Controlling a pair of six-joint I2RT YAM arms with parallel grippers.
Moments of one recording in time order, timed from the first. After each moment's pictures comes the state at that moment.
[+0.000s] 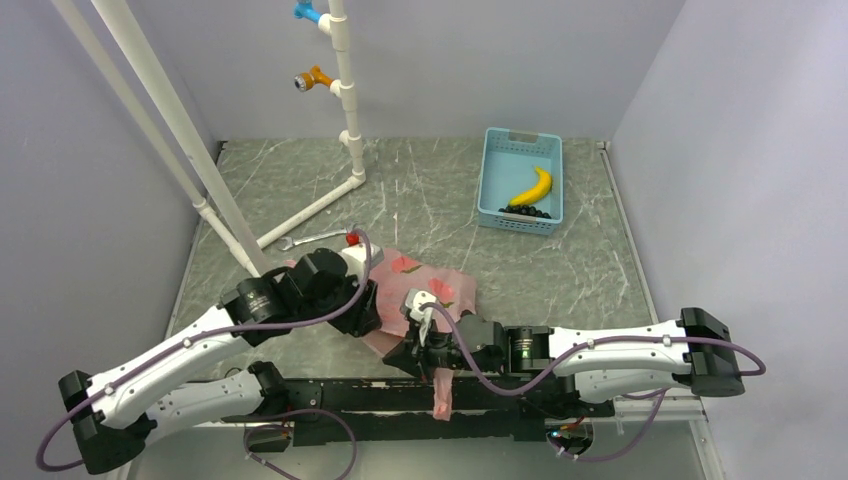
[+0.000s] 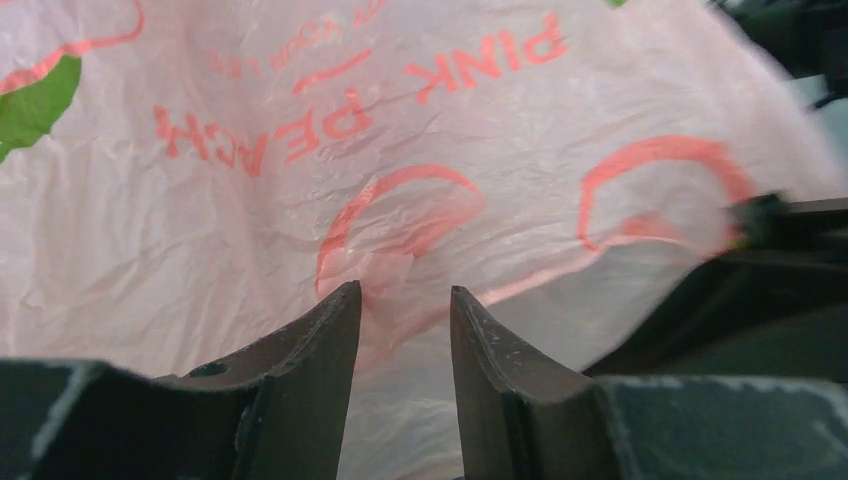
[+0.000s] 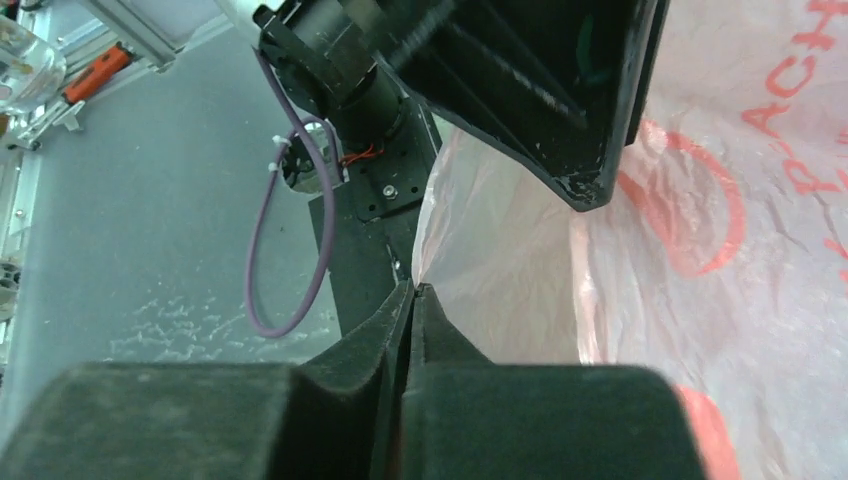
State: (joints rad) left arm -0.93 0.88 0.94 -0.79 0.10 -0.44; right arm 1.46 1.07 0.63 0.18 0.07 0.34
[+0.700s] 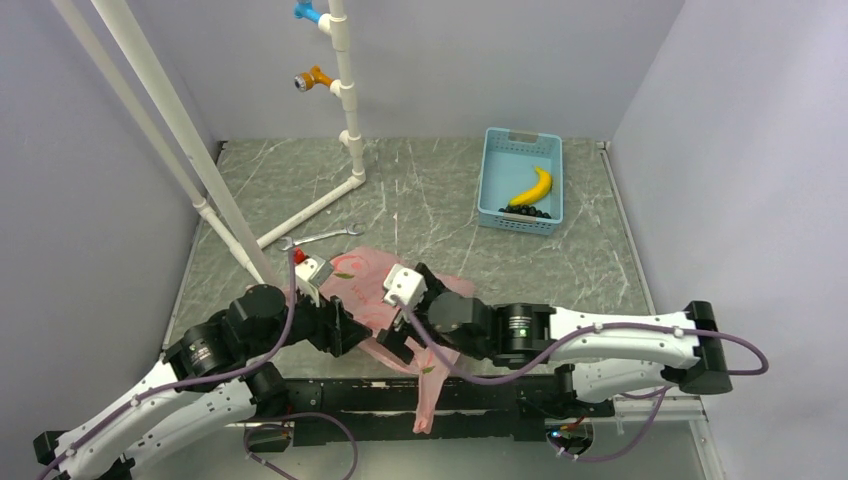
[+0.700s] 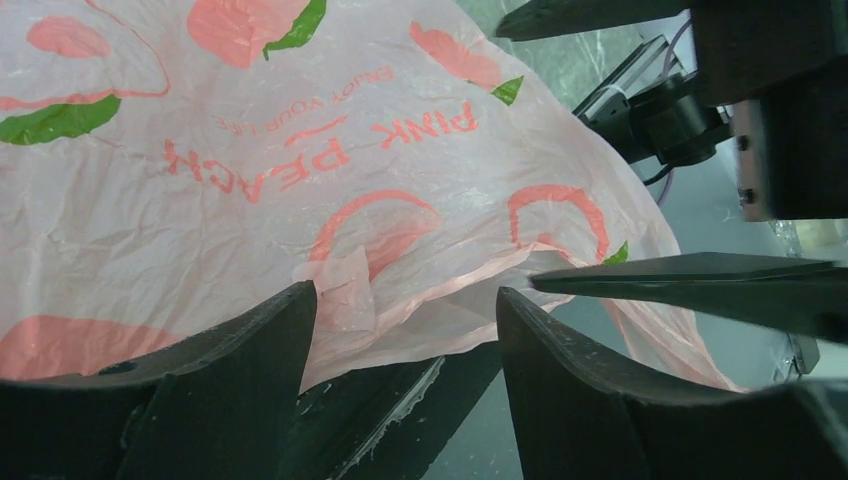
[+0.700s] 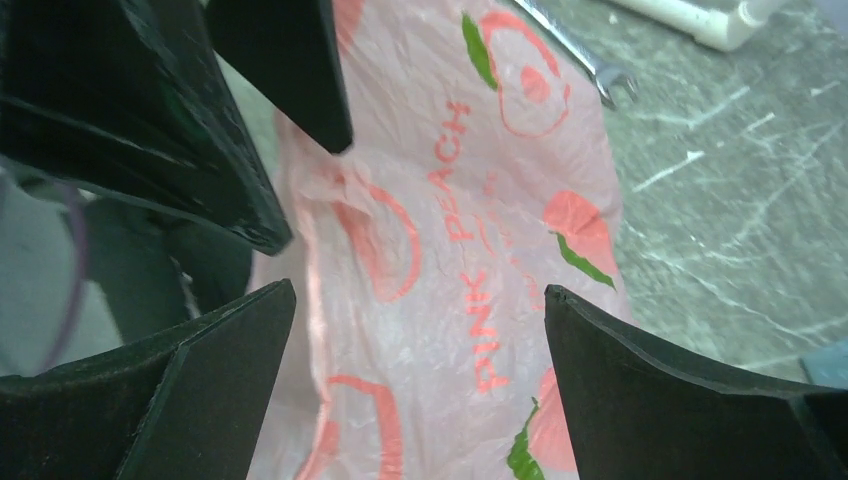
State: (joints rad) left arm -0.93 0.44 0.68 -0.64 0.08 -0.54; right arm 1.45 1.12 0.99 -0.26 0.37 0.07
